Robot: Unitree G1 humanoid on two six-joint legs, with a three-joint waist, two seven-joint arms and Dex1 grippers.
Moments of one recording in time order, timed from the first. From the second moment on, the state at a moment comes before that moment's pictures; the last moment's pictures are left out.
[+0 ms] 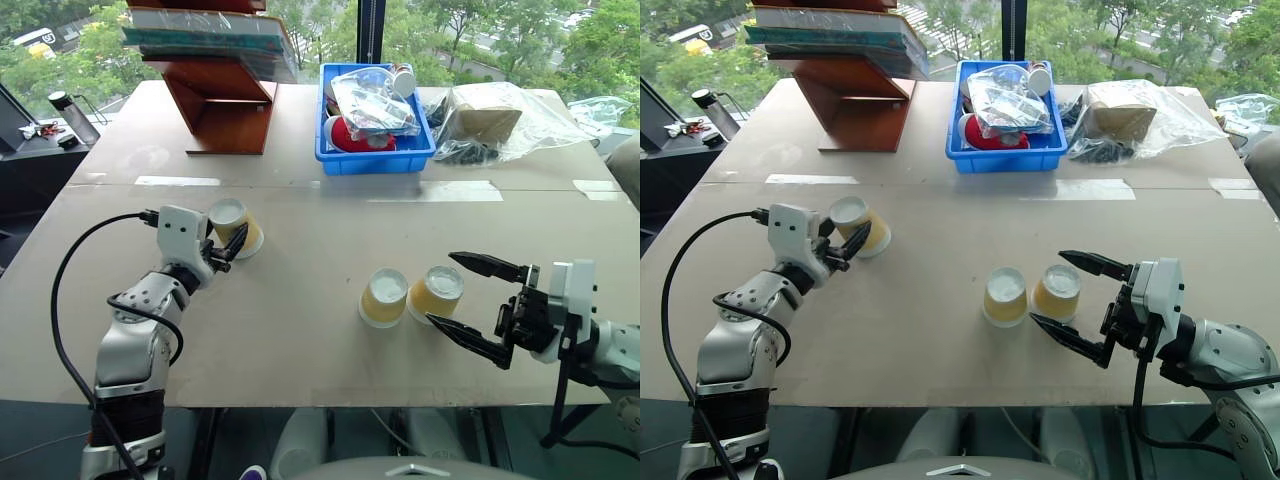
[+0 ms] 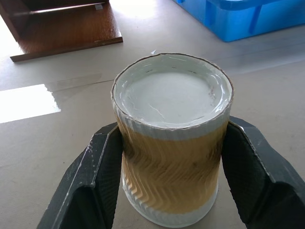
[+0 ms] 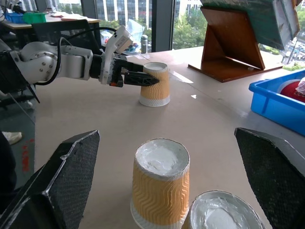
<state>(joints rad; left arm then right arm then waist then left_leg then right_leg) -0.15 0.51 0.27 -0.17 -0.31 0.40 -0.44 0.19 -0.66 -0.17 -0.73 0.71 0.30 0.82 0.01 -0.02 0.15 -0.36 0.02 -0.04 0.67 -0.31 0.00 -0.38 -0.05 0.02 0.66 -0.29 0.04</state>
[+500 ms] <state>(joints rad) -0.41 0.65 0.14 -0.36 -0.81 0.77 -0.87 0.32 -0.65 -0.24 -0.75 0.68 0.29 0.79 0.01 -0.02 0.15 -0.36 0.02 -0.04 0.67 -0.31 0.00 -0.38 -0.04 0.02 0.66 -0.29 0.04</state>
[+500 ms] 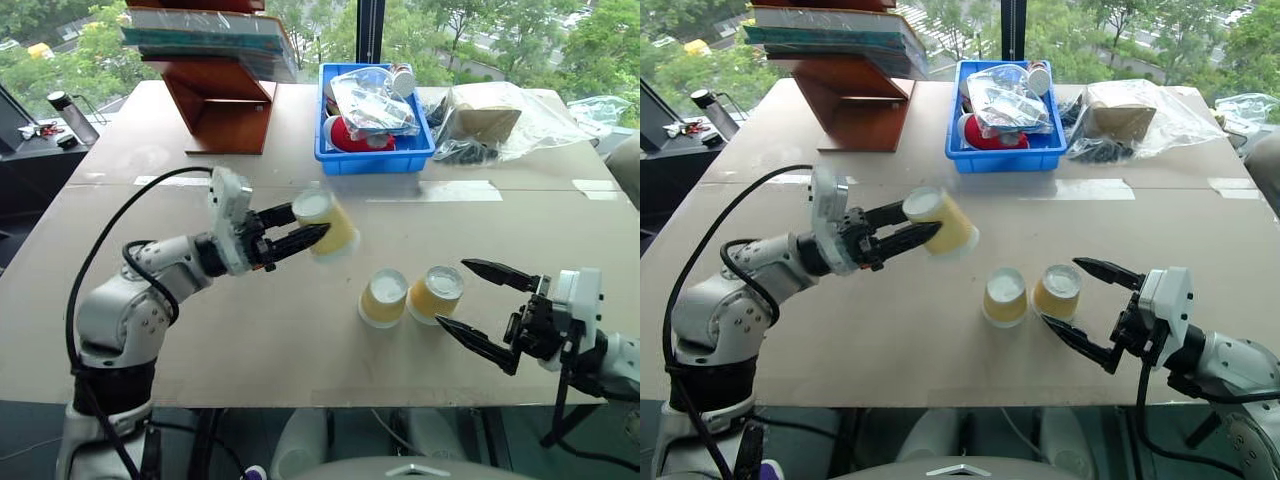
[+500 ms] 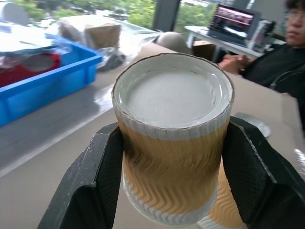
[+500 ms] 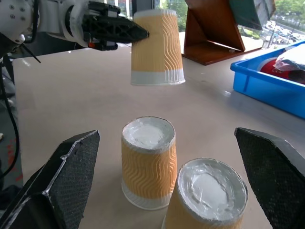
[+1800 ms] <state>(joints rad) -0.85 0.49 -0.33 -0.06 -0.47 0.65 -1.22 0.70 -0.57 -0.47 -0.78 0.65 0.12 0.87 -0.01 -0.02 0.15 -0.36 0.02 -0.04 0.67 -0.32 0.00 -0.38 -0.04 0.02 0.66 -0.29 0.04</state>
